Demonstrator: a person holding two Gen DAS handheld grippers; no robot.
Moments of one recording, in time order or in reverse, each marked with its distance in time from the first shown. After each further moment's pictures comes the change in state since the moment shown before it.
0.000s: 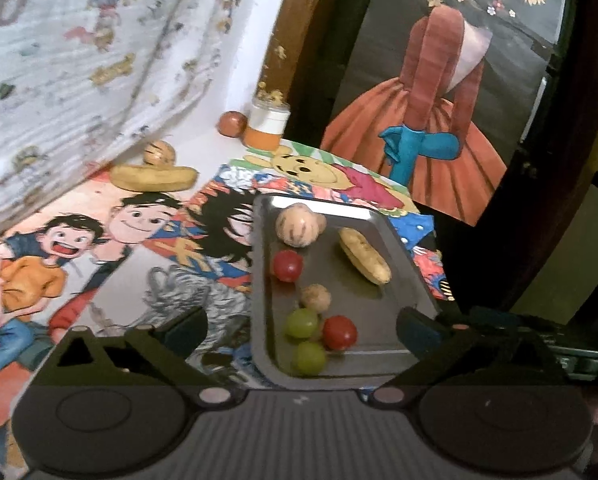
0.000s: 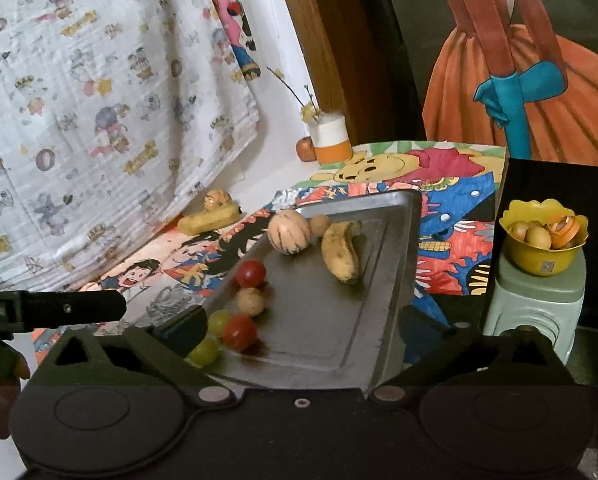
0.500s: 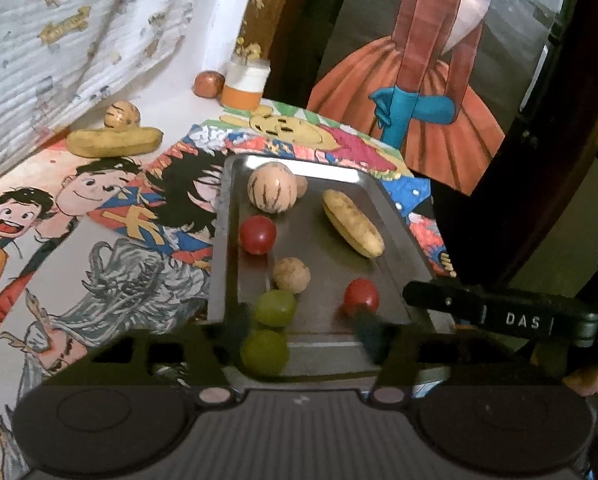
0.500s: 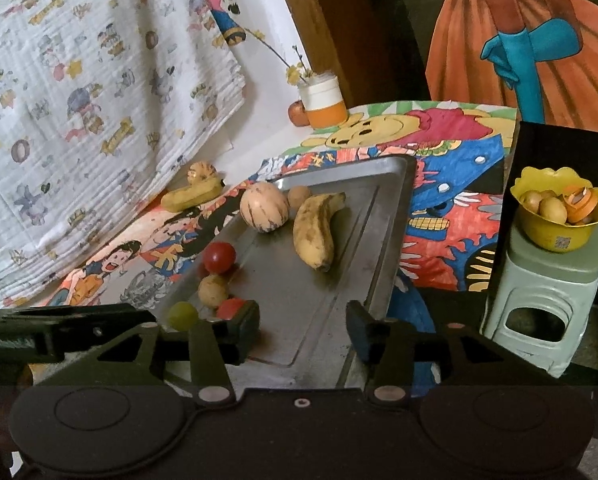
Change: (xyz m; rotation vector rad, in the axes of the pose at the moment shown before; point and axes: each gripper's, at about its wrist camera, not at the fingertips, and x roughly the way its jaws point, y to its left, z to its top) left arm 0.055 -0.015 -0.005 0.010 0.093 -0.042; right arm 0.047 -0.041 0.011 0.028 0.108 0.050
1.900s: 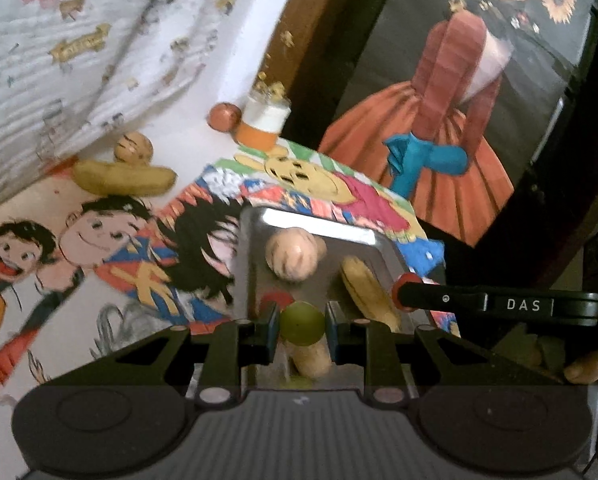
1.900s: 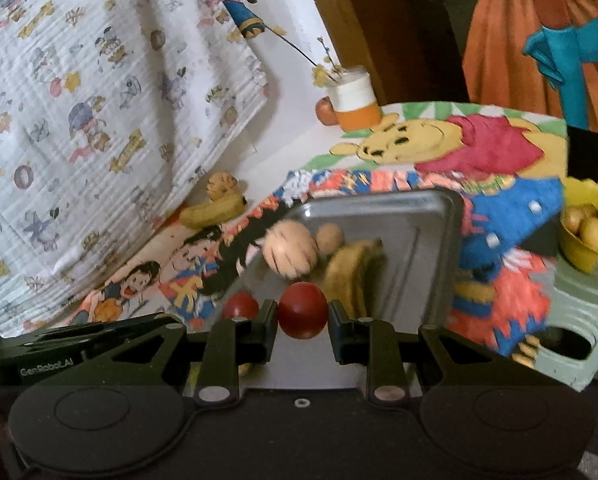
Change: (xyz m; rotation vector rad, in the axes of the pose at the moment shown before) left arm 0.015 0.022 0.036 -0.071 -0.073 -0.023; right arm 0.037 -0.001 0.059 0.005 0.098 0.088
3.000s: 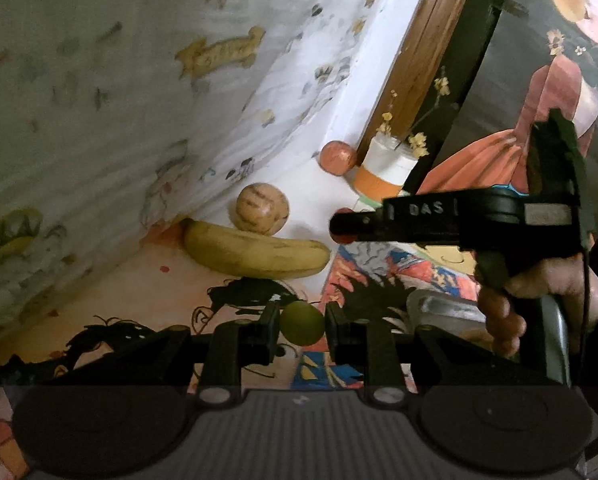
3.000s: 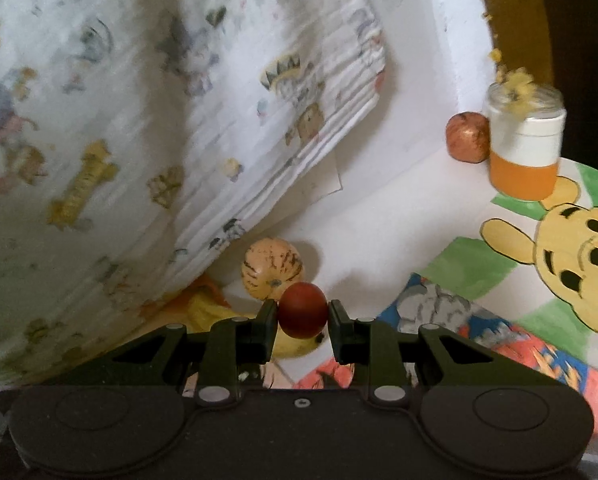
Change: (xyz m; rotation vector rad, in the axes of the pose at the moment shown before) left arm 0.044 0.134 0.073 -0.082 -0.077 0.155; right arm 0.224 0.084 0.147 -0.178 0.069 0.130
